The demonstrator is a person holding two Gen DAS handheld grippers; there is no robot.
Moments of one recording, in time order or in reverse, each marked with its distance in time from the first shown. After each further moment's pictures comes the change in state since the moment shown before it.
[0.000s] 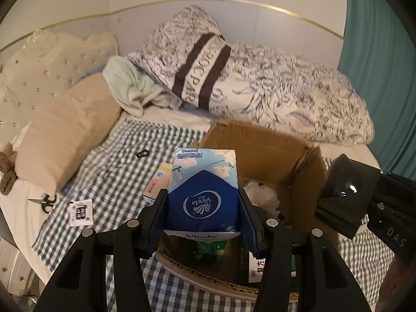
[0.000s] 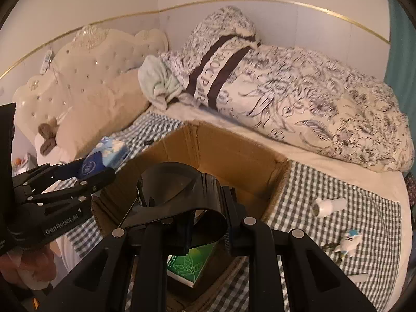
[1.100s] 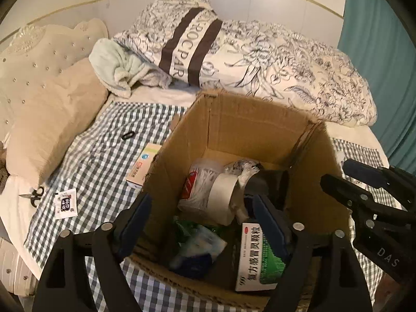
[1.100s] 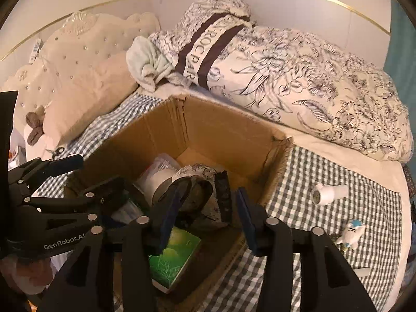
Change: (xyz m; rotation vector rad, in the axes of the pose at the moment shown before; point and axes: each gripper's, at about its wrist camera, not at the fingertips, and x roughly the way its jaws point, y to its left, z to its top) left arm 0.027 -0.024 -0.005 0.032 0.093 -0.002; right arm 0.018 -0.013 -0.013 0.013 0.054 -0.050
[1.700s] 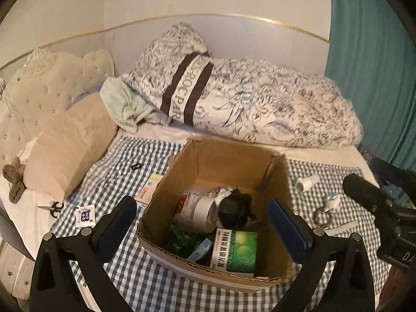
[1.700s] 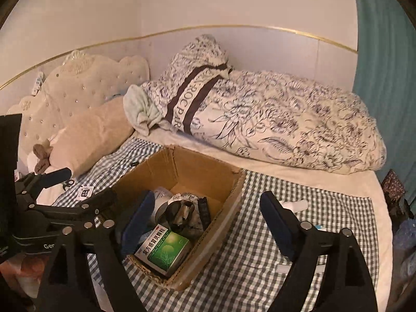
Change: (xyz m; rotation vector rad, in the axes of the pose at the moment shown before) left arm -0.106 -0.030 0.006 0.006 -0.174 0.006; right arm -0.129 -0.018 -0.004 0.049 -0.211 -0.064
